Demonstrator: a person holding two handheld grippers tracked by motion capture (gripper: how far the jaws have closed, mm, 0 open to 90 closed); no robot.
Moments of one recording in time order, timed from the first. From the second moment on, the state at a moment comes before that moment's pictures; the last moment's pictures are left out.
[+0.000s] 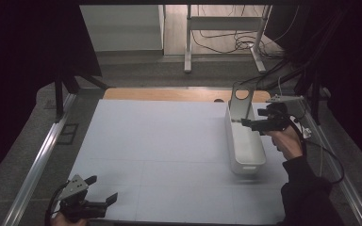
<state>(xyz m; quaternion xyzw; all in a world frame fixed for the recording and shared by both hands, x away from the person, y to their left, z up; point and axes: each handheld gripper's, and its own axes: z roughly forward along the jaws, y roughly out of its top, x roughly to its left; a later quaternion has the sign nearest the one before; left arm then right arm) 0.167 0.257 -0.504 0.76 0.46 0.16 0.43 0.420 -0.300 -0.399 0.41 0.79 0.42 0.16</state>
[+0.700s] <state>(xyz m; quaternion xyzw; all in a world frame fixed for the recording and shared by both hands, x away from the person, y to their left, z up) 0.167 0.258 -0.505 0.76 0.46 0.14 0.44 0.361 -0.288 -0.412 0.40 0.81 0.39 0.19</state>
